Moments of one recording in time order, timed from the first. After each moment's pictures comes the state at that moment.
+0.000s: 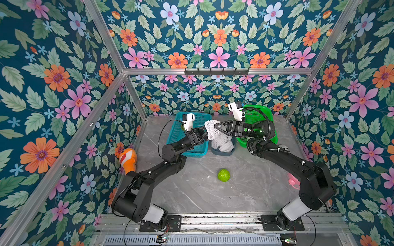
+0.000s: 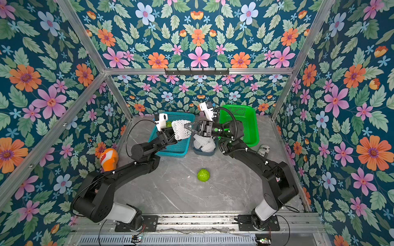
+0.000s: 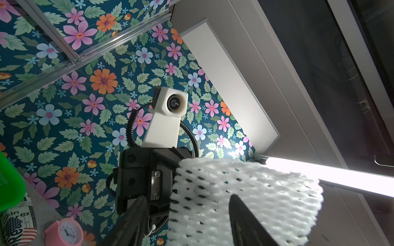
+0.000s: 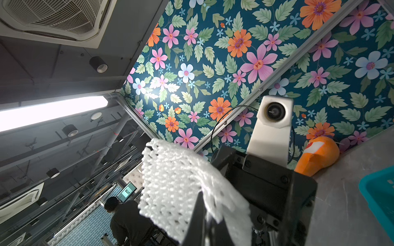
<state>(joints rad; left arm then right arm) -0.49 1.47 0.78 1.53 0.69 -1.65 0.52 1.60 1.21 1.09 -1.04 1.40</state>
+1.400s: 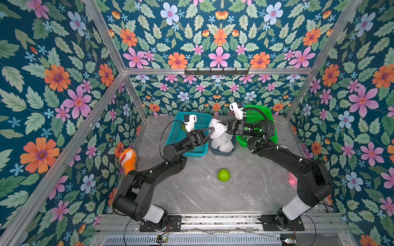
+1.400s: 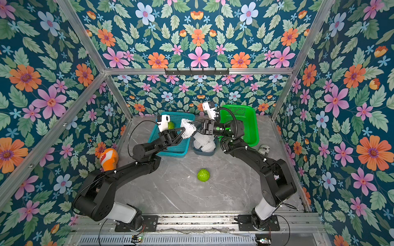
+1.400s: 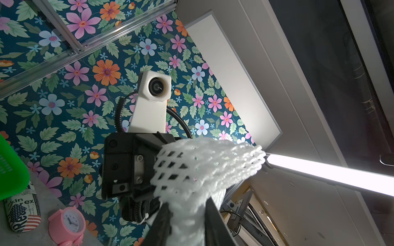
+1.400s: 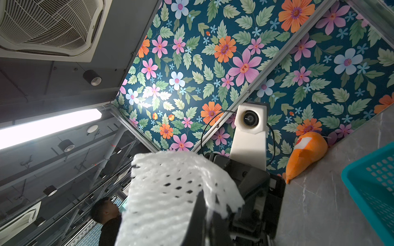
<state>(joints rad) -0.49 1.48 0.77 1.53 0.71 -1.65 0.47 1.63 1.19 1.10 -1.04 1.44</state>
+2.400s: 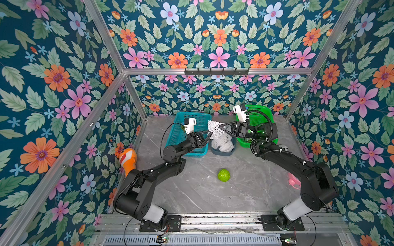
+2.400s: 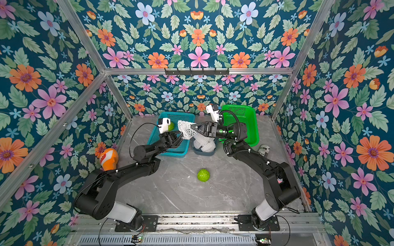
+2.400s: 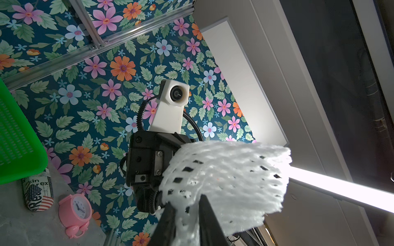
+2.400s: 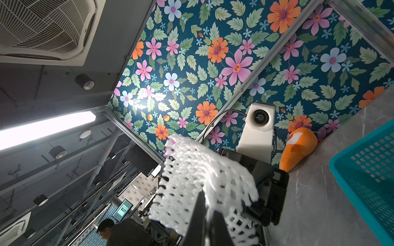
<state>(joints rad) -0.47 1.49 0.71 1.53 0.72 -1.68 0.45 1.58 1.10 1.09 -1.04 1.42</state>
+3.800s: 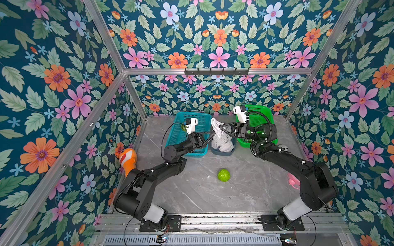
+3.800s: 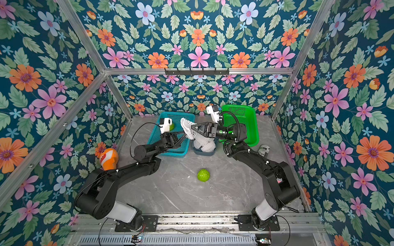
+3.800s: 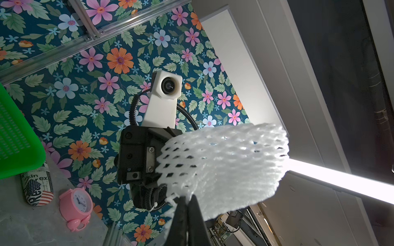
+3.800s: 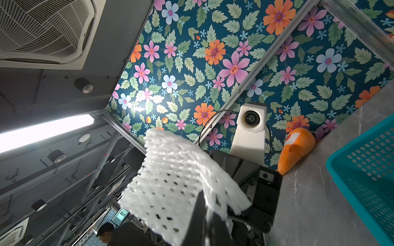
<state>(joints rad) -0.48 1.50 0.73 1.53 0.75 -1.67 0.45 1.58 1.08 1.10 -1.03 1.42</state>
